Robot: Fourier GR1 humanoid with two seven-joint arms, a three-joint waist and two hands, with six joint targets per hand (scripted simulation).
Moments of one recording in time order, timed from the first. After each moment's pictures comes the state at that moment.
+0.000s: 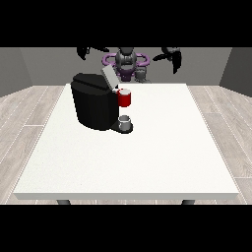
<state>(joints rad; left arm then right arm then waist) -0.48 0.00 0.30 -0.80 -0.30 -0.31 -0.26 -0.30 -0.15 -0.10 -1.28 0.07 -0.02 0.03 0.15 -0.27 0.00</state>
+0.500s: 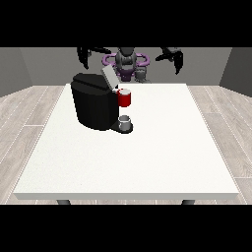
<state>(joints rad) -0.42 0.00 0.22 -1.01 -0.21 -0.30 -0.18 -0.44 -0.18 -0.19 -1.18 -0.03 0.00 0.11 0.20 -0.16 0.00</state>
